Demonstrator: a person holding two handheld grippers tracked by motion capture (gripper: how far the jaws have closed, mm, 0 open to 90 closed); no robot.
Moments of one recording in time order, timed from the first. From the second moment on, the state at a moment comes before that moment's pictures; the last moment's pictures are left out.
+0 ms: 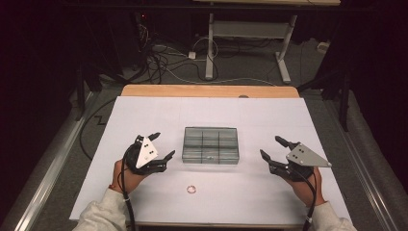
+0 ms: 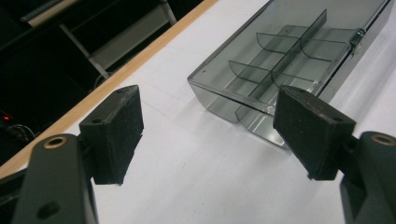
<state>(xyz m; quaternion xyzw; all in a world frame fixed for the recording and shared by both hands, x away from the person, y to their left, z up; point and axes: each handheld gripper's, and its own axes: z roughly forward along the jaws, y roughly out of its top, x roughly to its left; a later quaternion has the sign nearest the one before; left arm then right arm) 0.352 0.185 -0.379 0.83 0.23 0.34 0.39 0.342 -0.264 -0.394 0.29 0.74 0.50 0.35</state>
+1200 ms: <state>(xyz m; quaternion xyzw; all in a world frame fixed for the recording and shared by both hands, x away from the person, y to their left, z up) 0.319 0.216 -0.413 0.85 0.27 0.26 0.36 0.316 -0.239 -0.439 0.23 0.82 0.44 0.28</state>
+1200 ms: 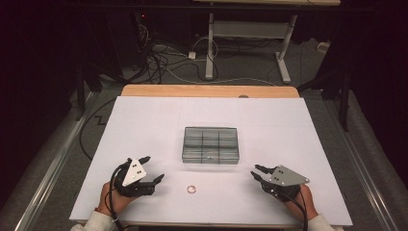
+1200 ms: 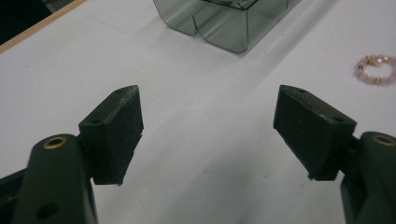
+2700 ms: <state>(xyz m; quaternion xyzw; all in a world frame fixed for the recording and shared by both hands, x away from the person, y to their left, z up) 0.384 0.156 -0.411 0.86 0.31 0.10 0.40 0.367 -0.126 -0.436 0.15 0.86 0.42 0.24</state>
